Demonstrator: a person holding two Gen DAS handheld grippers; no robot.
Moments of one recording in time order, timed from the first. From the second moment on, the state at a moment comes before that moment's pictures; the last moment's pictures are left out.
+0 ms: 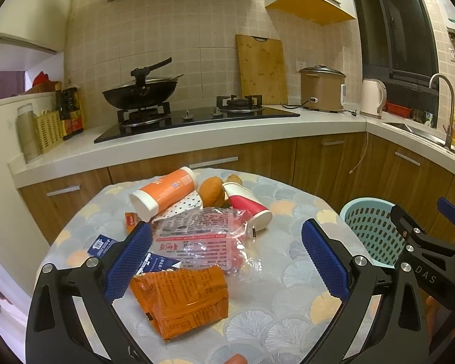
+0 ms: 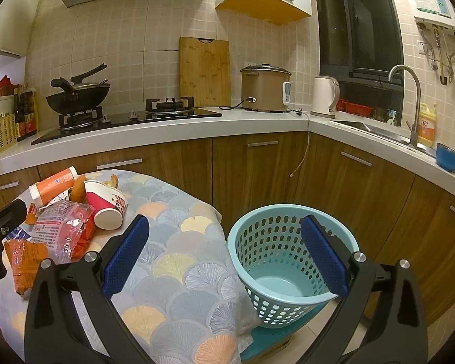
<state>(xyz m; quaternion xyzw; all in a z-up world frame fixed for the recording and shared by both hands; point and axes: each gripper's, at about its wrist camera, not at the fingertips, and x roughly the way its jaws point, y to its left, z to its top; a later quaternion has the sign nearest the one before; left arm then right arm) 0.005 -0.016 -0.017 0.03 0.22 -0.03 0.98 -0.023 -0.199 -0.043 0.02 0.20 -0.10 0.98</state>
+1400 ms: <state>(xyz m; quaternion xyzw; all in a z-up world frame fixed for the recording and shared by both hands) -0.003 0.060 0.004 -0.02 0.20 0.05 0.98 -0.010 -0.173 -0.041 0.02 0.20 -0.05 0.98</state>
